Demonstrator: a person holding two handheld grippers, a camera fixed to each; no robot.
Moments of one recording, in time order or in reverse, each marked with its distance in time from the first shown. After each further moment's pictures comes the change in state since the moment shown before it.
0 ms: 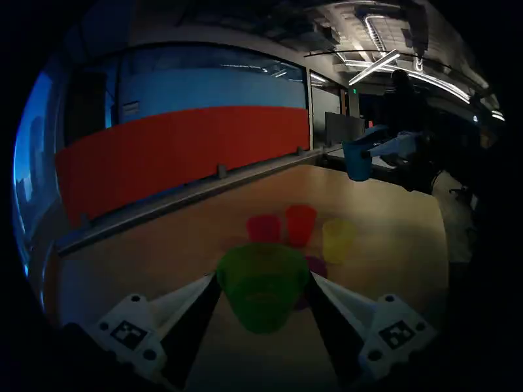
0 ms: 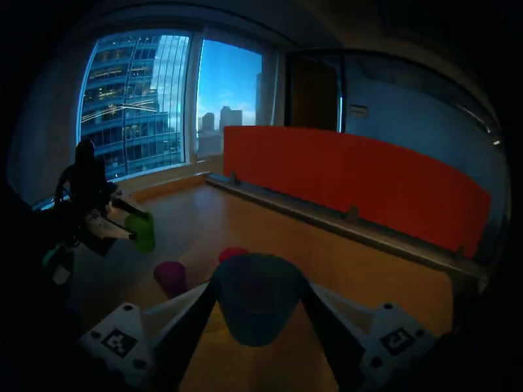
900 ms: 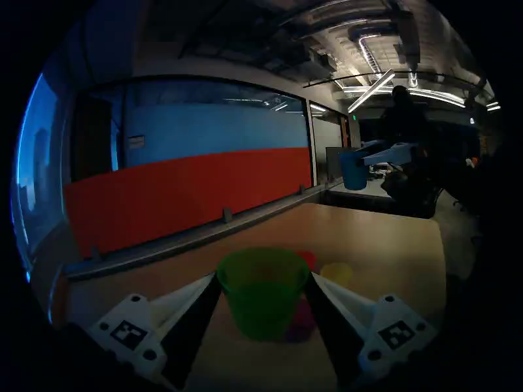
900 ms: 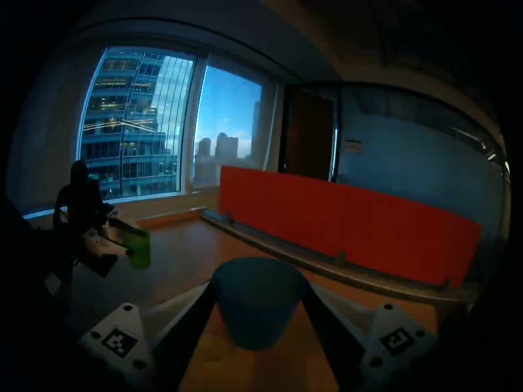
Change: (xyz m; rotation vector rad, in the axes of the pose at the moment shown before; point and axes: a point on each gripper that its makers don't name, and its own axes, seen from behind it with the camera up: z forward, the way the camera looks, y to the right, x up) left arm 0.073 -0.001 -0.032 0.035 0.187 0.027; right arm 0.089 -0.001 -0.031 -0.042 0.162 -0.046
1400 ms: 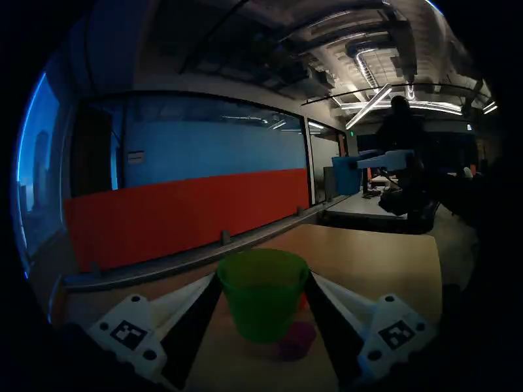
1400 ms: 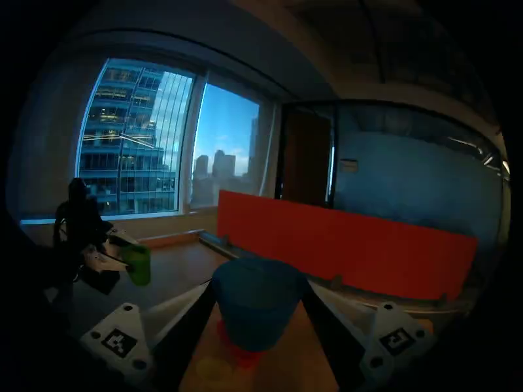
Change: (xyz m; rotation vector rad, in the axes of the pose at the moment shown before) left arm 0.046 0.005 -0.005 -0.008 0.105 -0.003; right arm 0.059 -0.003 -0.005 -0.019 0.104 -0.005
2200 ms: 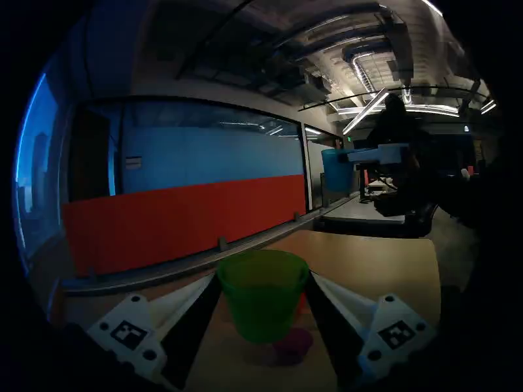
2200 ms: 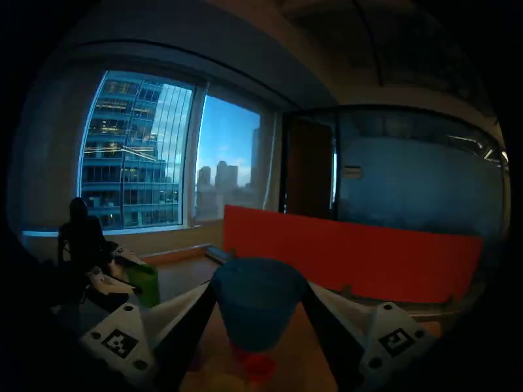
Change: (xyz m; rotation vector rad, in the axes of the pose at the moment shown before) left arm 0.010 0.006 0.001 -0.014 0.037 0.001; right arm 0.034 -0.013 0.012 0.016 0.060 0.035
